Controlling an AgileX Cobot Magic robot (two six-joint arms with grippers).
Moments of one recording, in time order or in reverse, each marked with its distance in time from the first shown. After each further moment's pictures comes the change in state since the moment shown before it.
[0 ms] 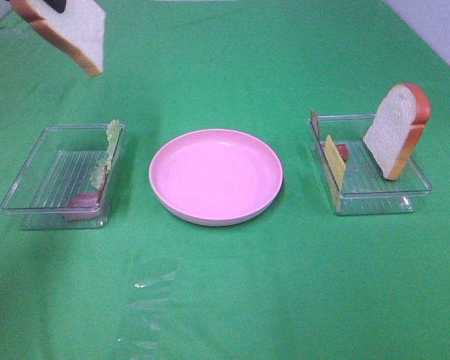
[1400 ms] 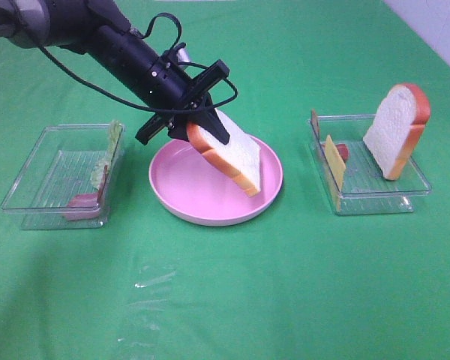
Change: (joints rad) left arm -0.246 0.462 -0.001 -0.409 -0.070 0.076; right arm 0.000 0.000 0.000 0.000 0.000 0.000
